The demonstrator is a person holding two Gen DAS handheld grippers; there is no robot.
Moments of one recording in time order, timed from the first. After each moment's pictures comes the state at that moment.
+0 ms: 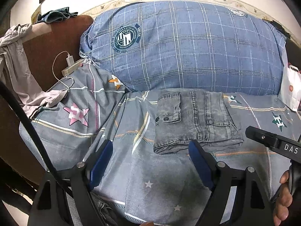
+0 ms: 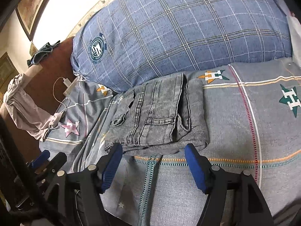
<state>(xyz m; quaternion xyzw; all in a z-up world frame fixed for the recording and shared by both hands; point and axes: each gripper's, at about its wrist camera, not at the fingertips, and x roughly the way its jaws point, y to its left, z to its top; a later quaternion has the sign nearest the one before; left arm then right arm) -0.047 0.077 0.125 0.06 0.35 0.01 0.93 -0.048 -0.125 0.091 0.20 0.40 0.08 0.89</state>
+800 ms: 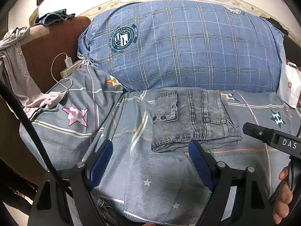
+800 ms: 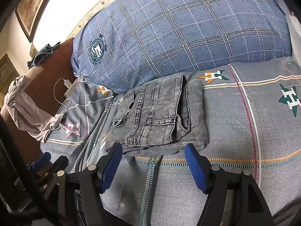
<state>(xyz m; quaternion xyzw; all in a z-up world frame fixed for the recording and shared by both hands) -0.050 0.075 0.124 0.07 0.36 0.01 0.93 -0.049 -0.126 0.092 0.20 0.40 0.08 0.89</state>
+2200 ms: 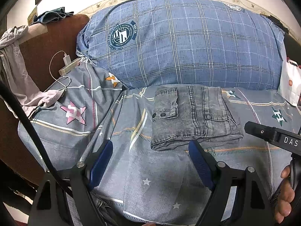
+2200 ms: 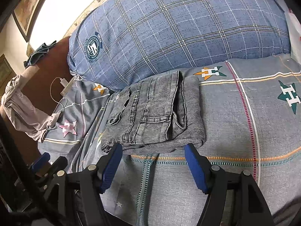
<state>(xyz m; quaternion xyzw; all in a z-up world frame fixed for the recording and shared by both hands) -0.046 0.074 0.117 0.07 0.36 0.01 0.93 -0.045 -0.129 0.087 0.20 0.41 0.07 0.89</state>
